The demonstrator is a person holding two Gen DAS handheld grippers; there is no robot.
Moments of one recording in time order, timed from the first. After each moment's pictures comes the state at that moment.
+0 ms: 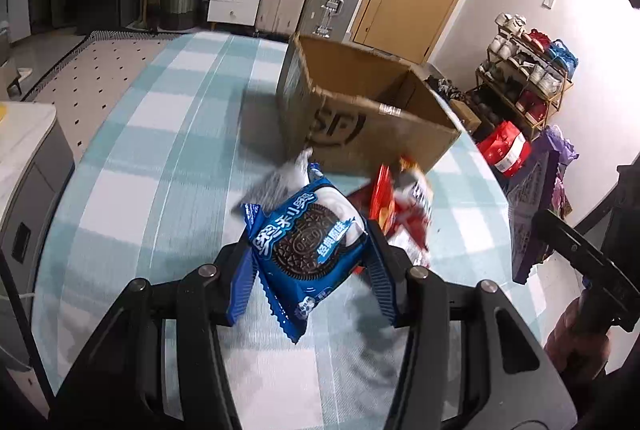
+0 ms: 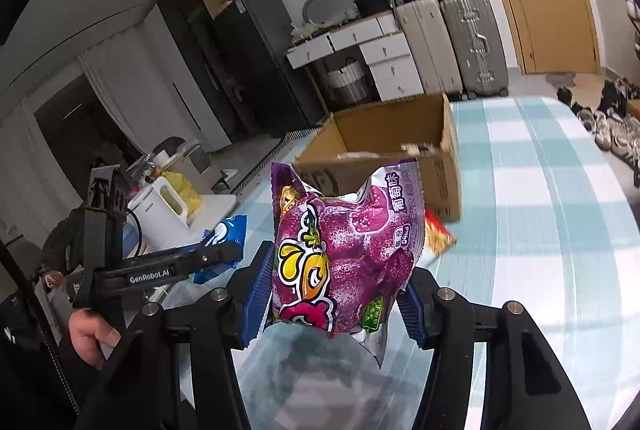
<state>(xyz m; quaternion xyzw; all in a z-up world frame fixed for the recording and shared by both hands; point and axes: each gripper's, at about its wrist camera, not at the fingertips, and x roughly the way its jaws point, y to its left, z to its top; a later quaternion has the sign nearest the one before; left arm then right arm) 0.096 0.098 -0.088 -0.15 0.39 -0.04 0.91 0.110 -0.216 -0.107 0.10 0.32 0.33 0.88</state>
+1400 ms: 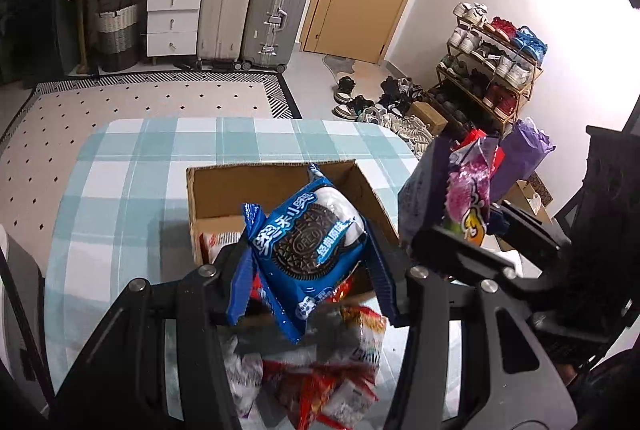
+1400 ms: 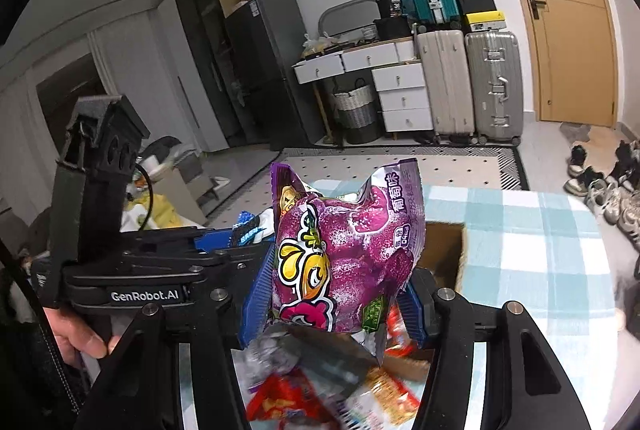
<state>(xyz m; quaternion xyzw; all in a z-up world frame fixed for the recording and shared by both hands) 0.285 0.043 0.012 -0.10 0.38 -0.12 0.91 0.243 -0.166 -0.026 0.04 0.28 0.34 0.90</state>
